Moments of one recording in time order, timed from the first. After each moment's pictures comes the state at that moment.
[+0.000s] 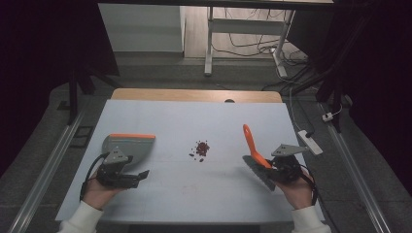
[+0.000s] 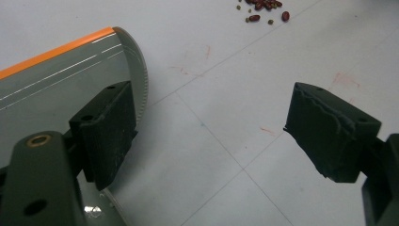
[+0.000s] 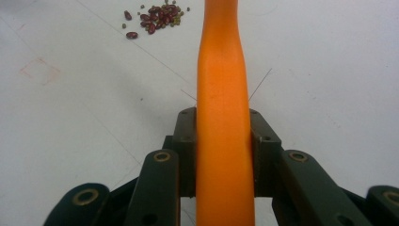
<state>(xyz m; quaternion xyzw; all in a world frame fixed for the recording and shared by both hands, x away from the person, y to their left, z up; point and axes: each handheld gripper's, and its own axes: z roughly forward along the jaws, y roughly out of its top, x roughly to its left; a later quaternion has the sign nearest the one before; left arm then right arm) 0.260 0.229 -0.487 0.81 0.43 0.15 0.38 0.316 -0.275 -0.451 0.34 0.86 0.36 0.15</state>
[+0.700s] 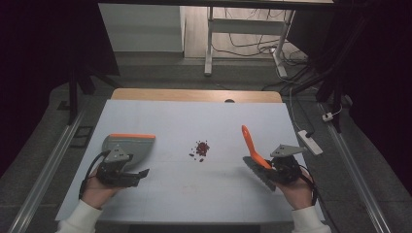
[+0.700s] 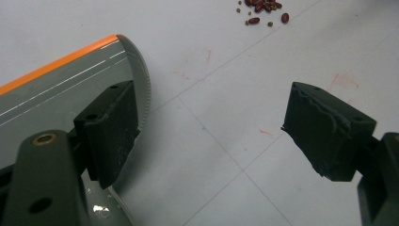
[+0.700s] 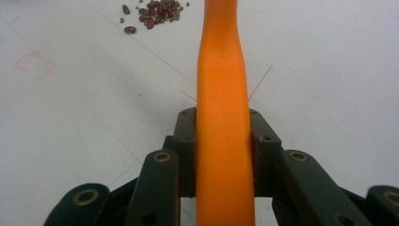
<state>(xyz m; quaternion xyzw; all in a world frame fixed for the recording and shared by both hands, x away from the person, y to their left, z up) 0.262 0.225 -0.475 0.81 0.42 0.15 0.37 0.315 -0.272 -0.451 0.34 0.86 0.35 0.16</state>
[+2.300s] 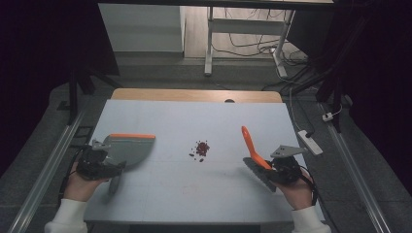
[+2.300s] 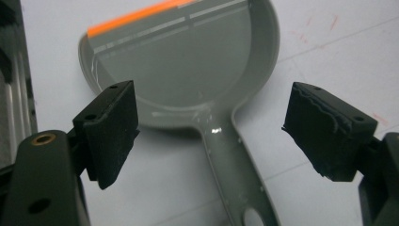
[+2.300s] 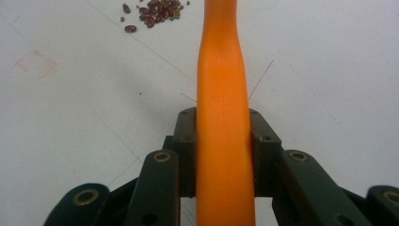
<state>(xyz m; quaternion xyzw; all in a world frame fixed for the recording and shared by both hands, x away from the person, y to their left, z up) 0.267 0.269 -0.470 0.77 0.57 0.18 0.25 0.314 -0.273 -0.453 0.34 0.86 0.35 0.16</state>
